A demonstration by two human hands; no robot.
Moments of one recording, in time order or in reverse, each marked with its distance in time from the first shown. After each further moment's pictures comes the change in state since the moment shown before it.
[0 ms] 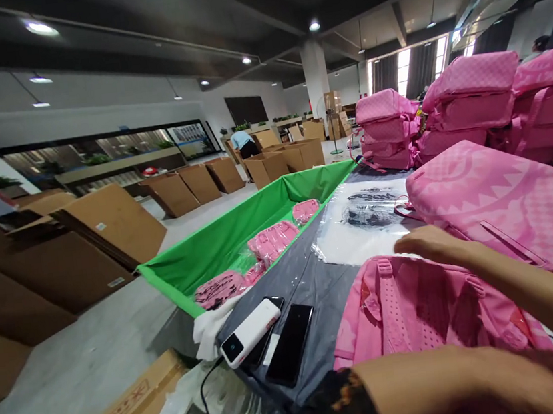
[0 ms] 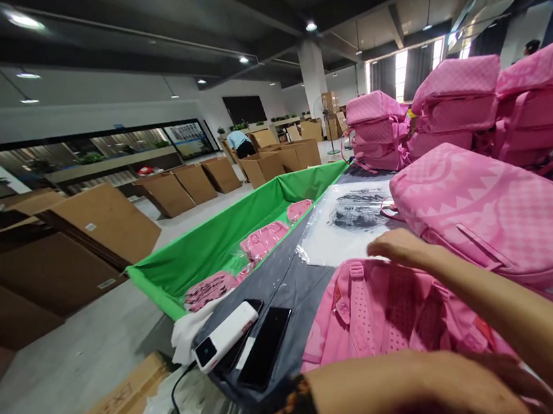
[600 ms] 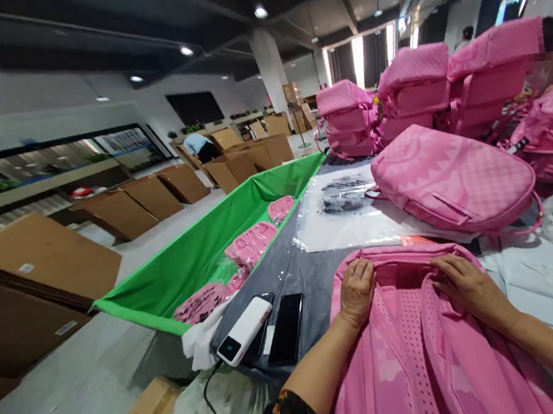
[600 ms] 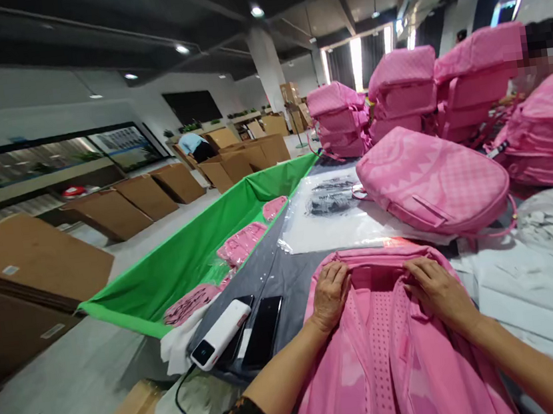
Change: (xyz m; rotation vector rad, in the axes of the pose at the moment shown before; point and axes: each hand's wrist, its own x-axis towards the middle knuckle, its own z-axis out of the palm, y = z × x) left_hand -0.119 -0.072 -0.014 0.138 0.336 -0.336; right_hand -0.179 -0.110 0.117 0.112 0.534 0.518
